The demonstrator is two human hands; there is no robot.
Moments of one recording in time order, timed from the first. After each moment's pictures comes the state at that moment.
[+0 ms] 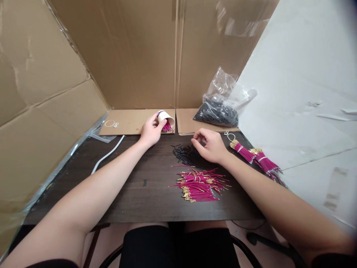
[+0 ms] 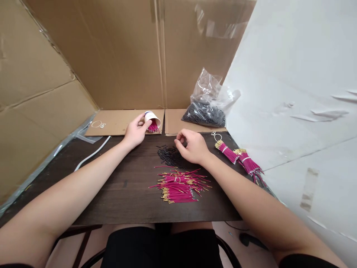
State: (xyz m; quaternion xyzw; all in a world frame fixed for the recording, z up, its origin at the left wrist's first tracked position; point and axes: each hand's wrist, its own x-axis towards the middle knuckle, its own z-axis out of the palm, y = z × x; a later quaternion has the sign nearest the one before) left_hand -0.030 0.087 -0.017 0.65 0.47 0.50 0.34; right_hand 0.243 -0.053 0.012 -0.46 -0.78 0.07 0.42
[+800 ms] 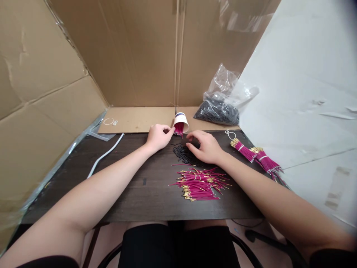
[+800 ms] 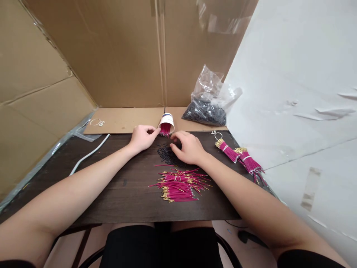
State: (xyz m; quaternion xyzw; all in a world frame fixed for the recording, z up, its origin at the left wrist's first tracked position) left_hand -0.006 0.041 -0.004 0.77 0.47 0.39 0.19; right_hand 0.235 -0.049 0.000 -0.47 -0.81 0.08 0.34
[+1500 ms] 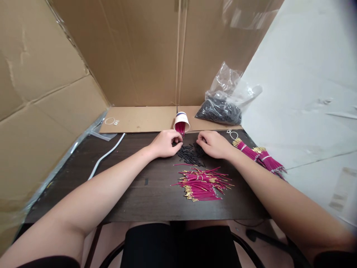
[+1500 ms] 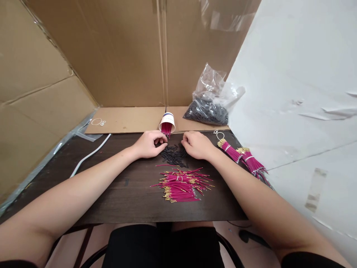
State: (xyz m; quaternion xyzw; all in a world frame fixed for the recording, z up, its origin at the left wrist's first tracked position) left_hand -0.010 0.023 -0.005 0.89 0.28 0.30 0.20; right_hand 0.264 -0.035 0.004 -0.56 -0.80 0.10 0.19
